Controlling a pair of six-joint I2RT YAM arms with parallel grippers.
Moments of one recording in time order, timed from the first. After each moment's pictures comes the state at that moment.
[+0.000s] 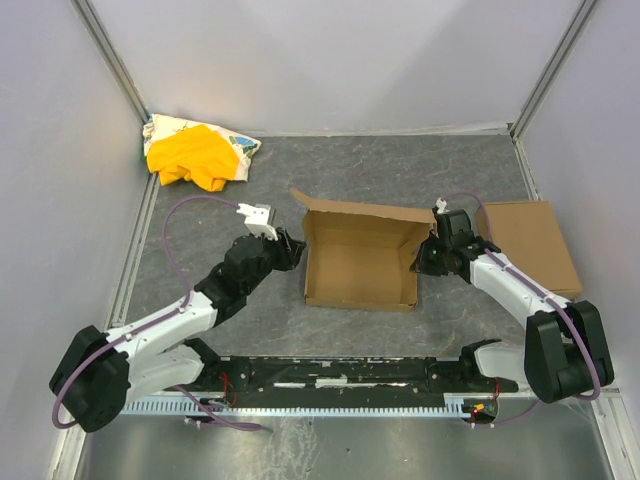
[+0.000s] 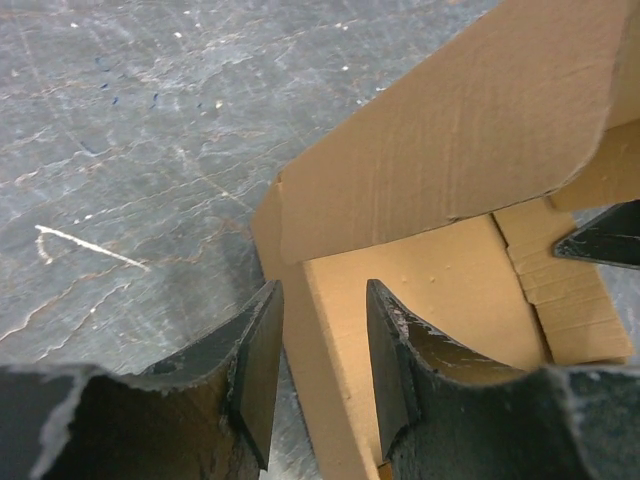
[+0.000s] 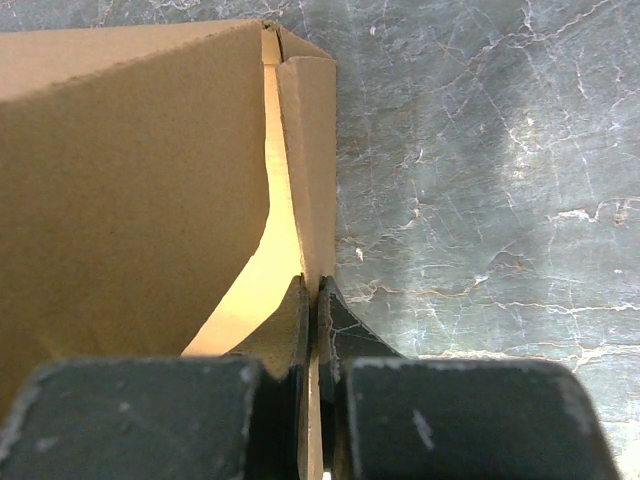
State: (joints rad) left arm -0.68 1.03 0.46 0.28 -0.18 -0.46; right arm 0.26 1.26 0.66 -0.37 -0.13 0.46
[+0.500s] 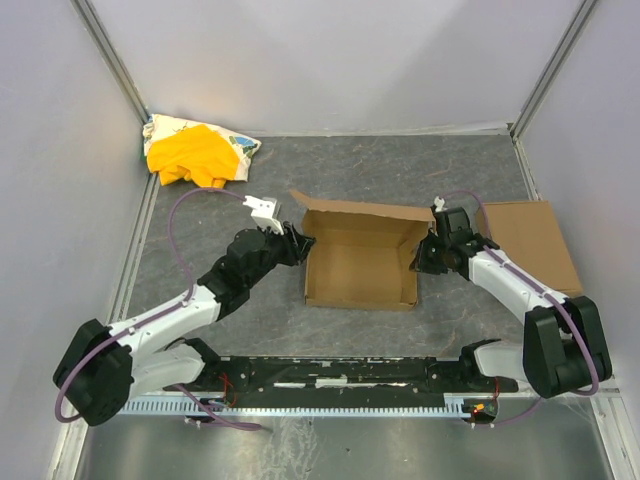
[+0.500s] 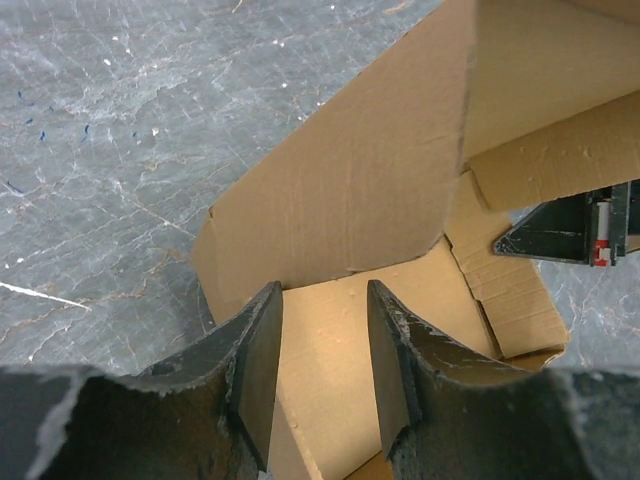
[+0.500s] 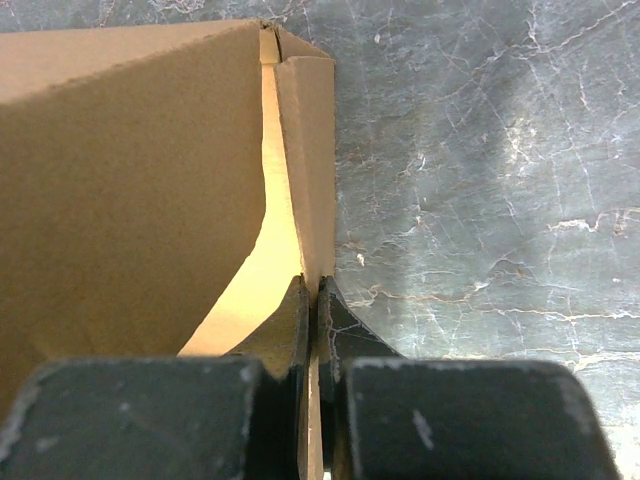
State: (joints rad) left arm -0.69 1.09 0.50 0.34 -0.08 -0.47; right arm 0.26 1.28 0.68 -0.38 -0.13 0.45
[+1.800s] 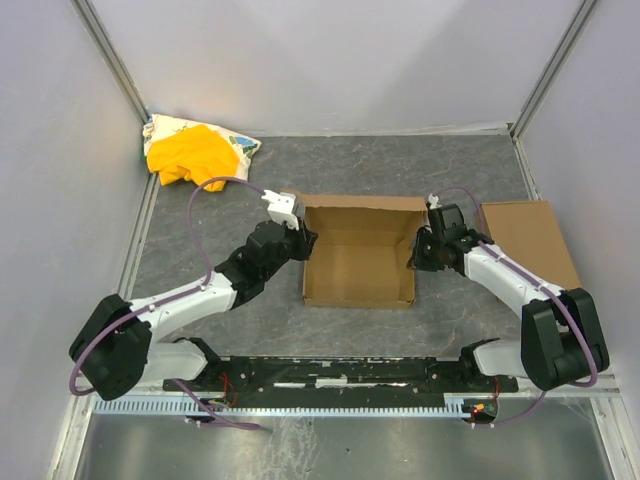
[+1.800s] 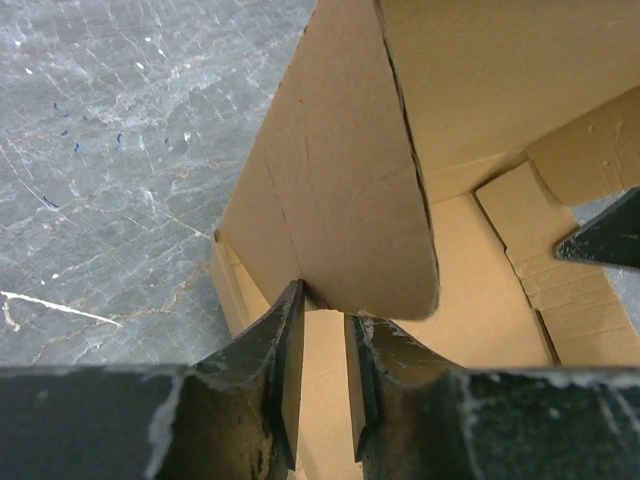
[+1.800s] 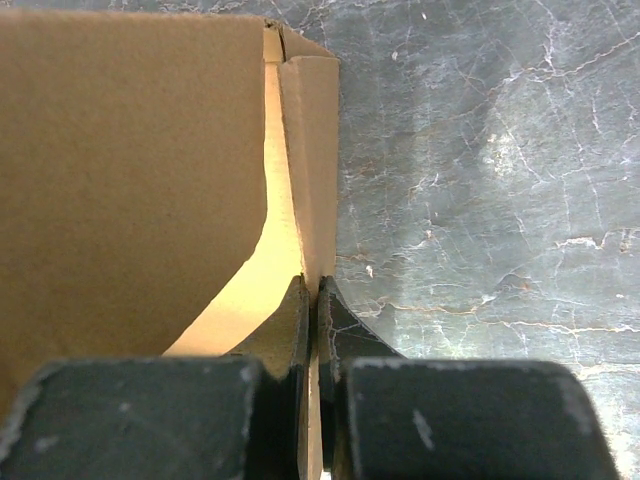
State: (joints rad) left arm -0.73 1.24 0.62 0.32 -0.18 -0.39; right arm 0.30 1.32 0.72 -0.39 -0.11 0.43
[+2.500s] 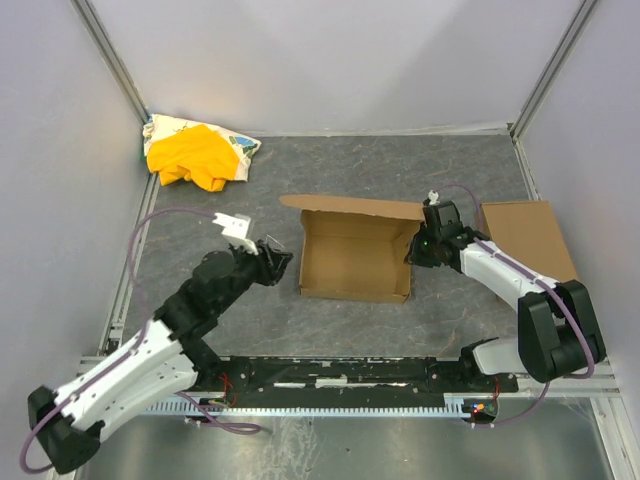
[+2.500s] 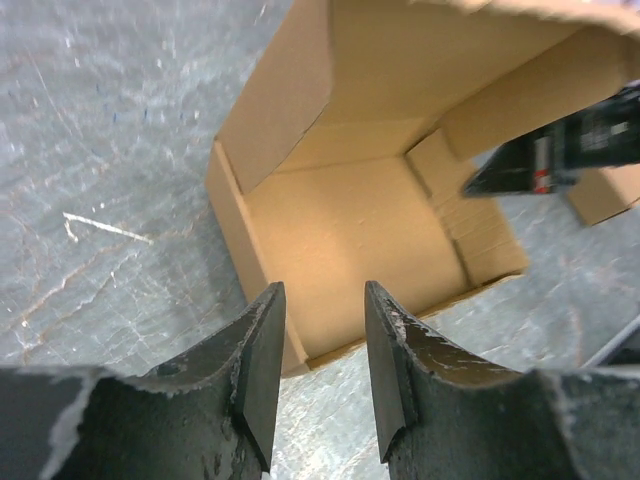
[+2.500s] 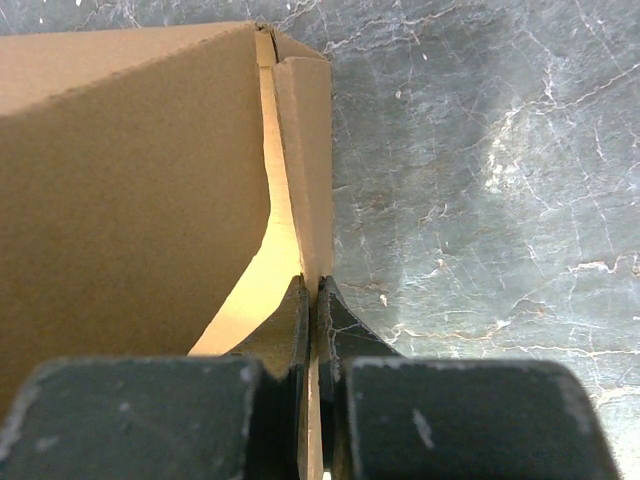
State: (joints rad) left arm -0.75 0.70 0.52 -0.09 -0.17 -0.43; right arm 0.31 1.36 0.73 -0.34 -0.06 0.50
